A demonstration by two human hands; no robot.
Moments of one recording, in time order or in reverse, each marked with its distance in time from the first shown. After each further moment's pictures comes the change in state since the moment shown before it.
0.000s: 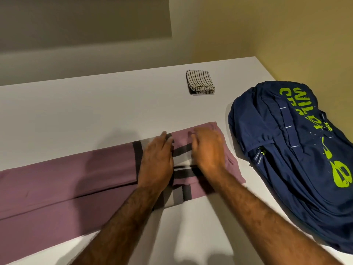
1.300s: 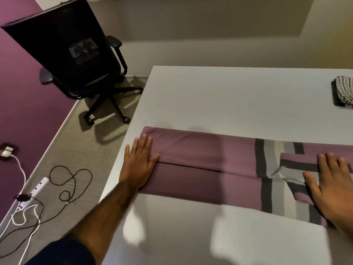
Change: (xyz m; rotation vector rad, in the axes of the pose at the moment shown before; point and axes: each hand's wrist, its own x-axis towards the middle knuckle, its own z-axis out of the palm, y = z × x) left_hand -0.207 -0.313 -0.144 0.301 -0.022 -0.556; right_hand -0.029 0.042 0.057 -0.442 -0.364 -0.196
